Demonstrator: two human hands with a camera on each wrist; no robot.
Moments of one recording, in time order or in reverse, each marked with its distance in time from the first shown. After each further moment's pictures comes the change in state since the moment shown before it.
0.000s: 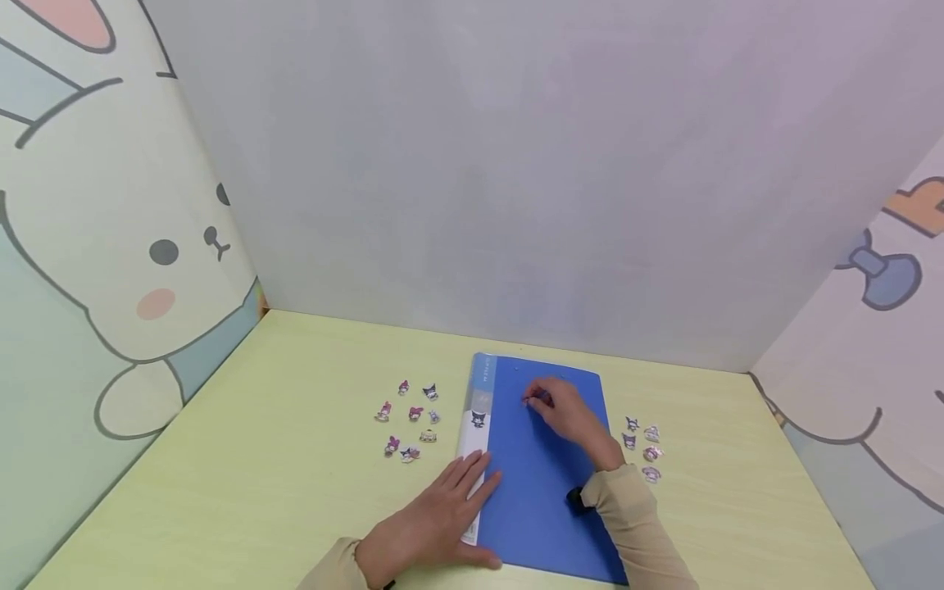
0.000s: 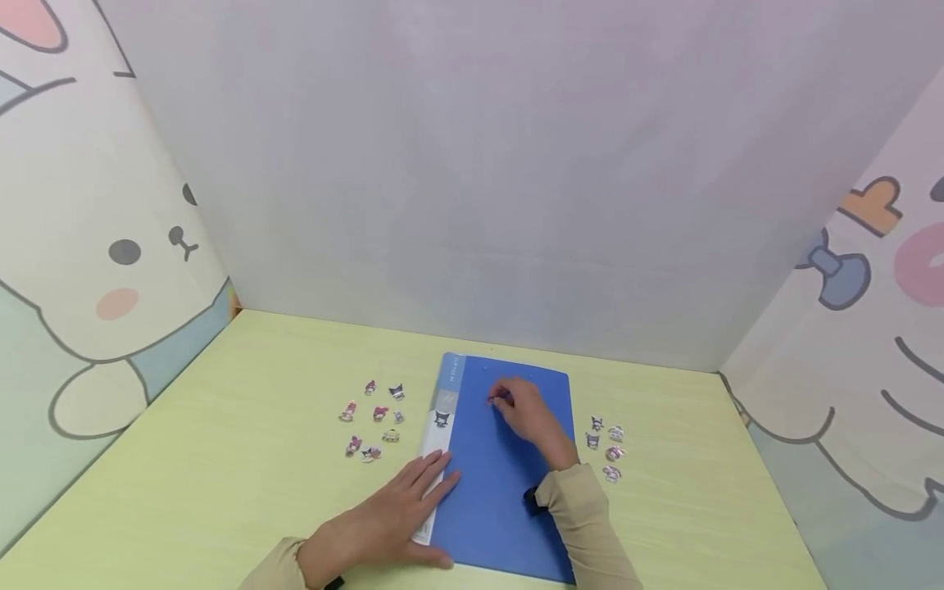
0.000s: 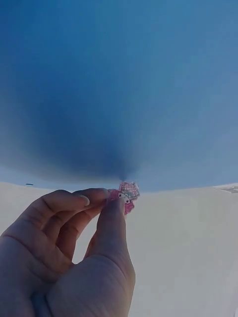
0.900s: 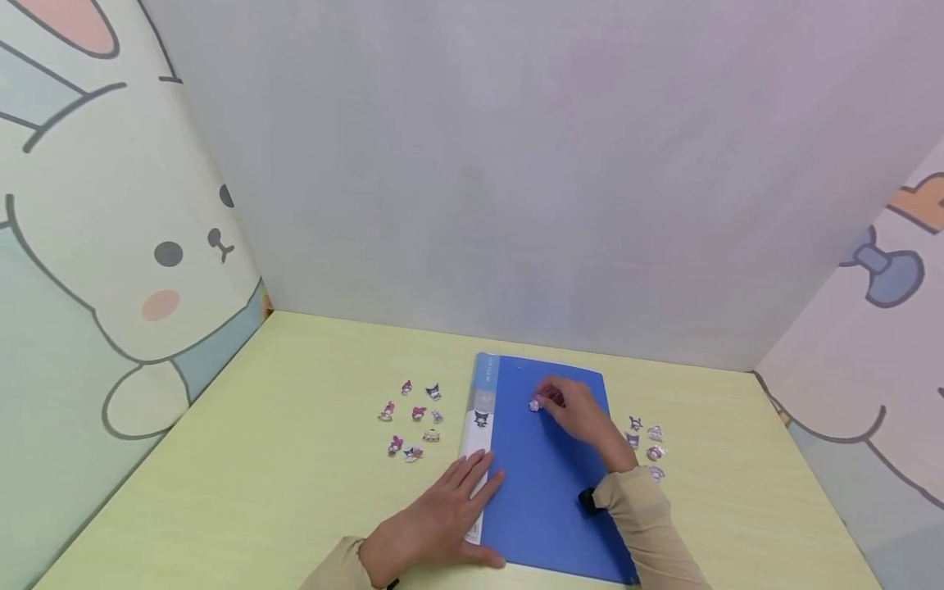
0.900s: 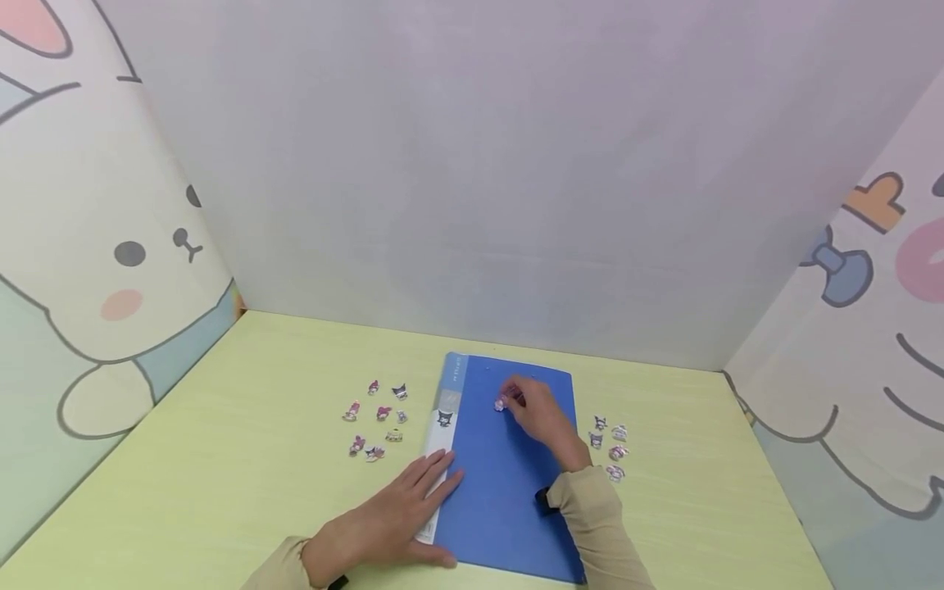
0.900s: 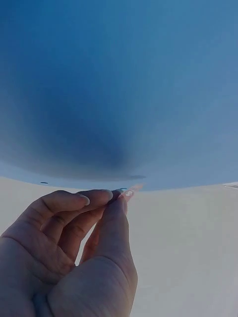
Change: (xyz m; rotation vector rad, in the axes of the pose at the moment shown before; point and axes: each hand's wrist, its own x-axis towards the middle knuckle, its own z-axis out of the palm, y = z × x) left_hand 0.000 0.000 -0.002 -0.021 -0.005 0.013; right_hand -0.008 0.000 -0.010 0.017 0.022 0.041
